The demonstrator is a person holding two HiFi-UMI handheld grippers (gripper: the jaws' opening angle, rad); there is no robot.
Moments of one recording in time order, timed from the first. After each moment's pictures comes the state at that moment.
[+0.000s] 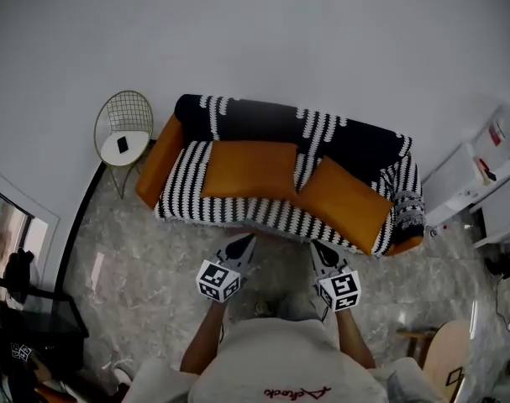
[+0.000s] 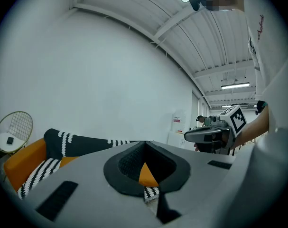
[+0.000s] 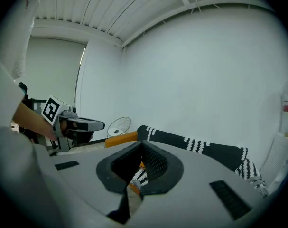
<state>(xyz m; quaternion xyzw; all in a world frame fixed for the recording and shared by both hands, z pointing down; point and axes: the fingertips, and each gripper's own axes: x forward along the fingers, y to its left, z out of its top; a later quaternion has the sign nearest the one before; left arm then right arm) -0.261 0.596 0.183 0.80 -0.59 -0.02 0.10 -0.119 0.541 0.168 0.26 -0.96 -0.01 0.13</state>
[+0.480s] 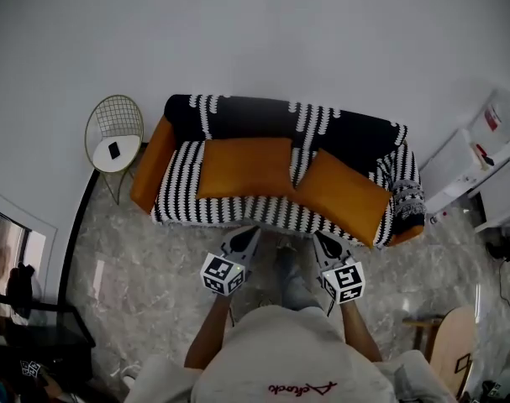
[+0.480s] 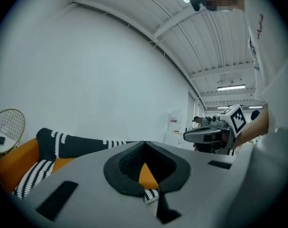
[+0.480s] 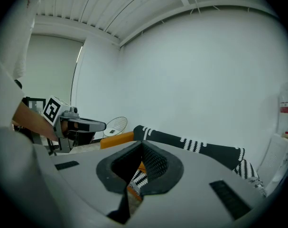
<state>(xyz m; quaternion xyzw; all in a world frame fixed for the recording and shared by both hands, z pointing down) -0.261 0.562 0.188 0.82 -0.57 -0.02 0.10 -0.122 0.518 0.171 0.28 -0.95 -0.01 0.14</state>
